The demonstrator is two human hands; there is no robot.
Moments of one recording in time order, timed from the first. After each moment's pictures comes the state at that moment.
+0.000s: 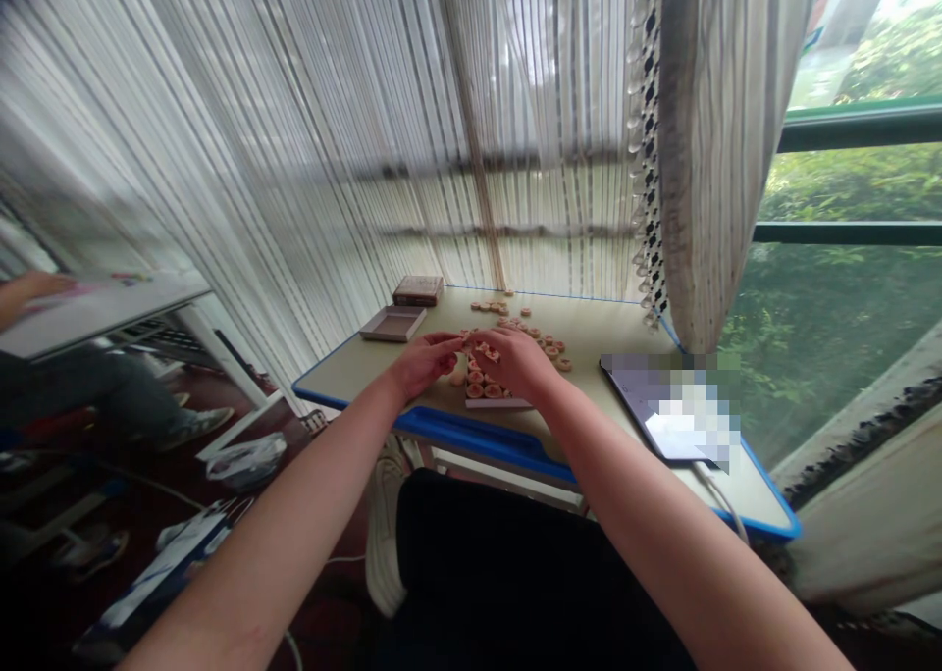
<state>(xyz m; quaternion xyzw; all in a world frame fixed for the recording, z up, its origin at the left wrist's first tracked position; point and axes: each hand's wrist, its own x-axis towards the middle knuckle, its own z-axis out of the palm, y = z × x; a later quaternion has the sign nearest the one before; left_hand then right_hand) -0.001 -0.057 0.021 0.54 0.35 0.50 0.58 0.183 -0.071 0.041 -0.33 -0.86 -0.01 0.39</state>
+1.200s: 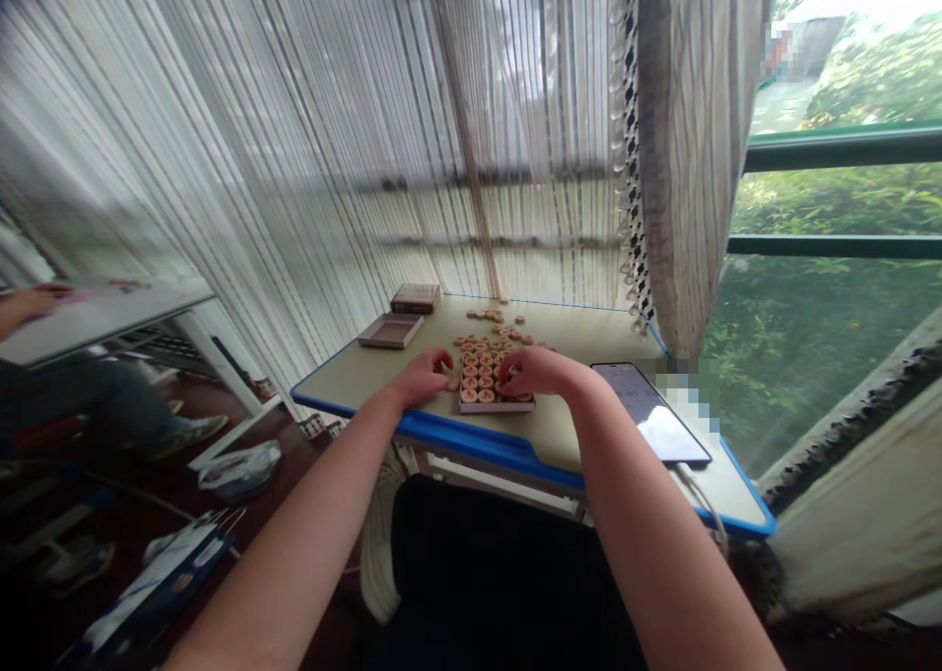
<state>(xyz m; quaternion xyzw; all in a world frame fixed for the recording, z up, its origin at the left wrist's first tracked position) -0.014 -0.051 0.003 0.75 0.53 0.34 0.20 0.230 -0.062 0.057 -0.45 -0.87 0.16 0.11</state>
